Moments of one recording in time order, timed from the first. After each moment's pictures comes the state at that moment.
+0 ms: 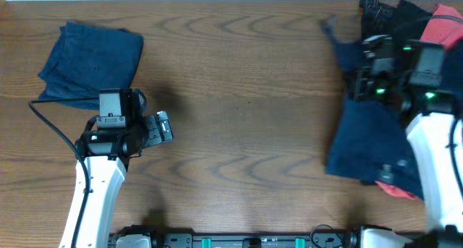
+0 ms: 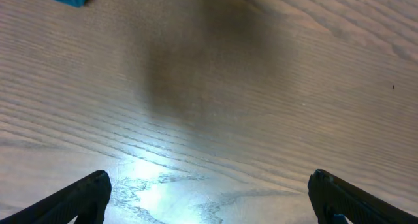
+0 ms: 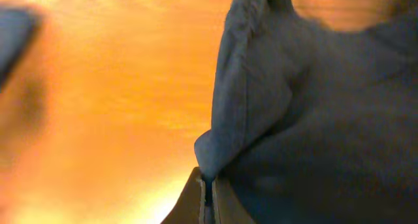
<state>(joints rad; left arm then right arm) 0.02 1.18 0.86 -0.81 0.07 -0.26 -0.09 1.40 1.16 -0.64 -0.48 -0.07</state>
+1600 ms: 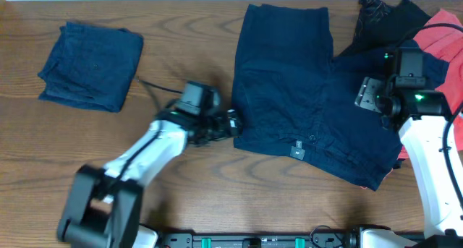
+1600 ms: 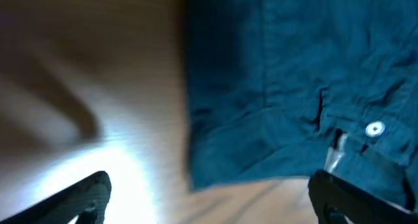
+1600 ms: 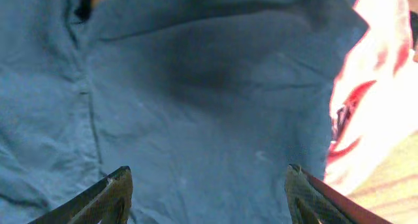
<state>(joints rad) -0.42 1.64 0.87 -0.36 0.42 -0.64 -0.04 1.39 1.16 -0.83 0.24 0.29</state>
